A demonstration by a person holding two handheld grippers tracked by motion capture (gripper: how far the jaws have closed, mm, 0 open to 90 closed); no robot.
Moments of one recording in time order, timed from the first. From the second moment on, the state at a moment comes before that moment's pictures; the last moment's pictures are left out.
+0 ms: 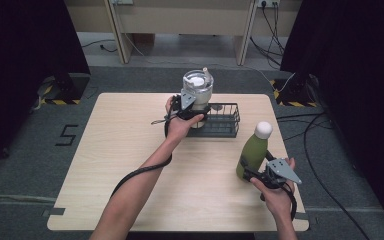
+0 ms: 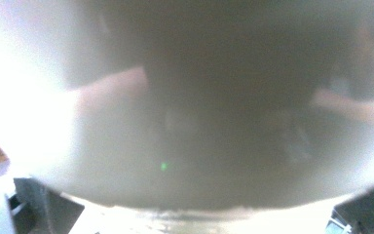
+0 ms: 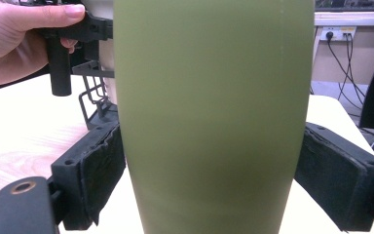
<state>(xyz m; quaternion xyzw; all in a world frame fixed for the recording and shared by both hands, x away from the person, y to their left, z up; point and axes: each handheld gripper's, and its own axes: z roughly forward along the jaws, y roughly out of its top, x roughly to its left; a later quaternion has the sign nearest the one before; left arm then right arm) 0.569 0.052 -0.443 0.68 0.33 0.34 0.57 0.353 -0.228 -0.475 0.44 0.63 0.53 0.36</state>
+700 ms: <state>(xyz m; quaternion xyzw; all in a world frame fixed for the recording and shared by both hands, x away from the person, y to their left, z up) 0.551 0.077 -0.433 0.68 0.32 0.34 0.56 0.353 -0.228 -0.474 0.44 0.63 0.53 0.36</state>
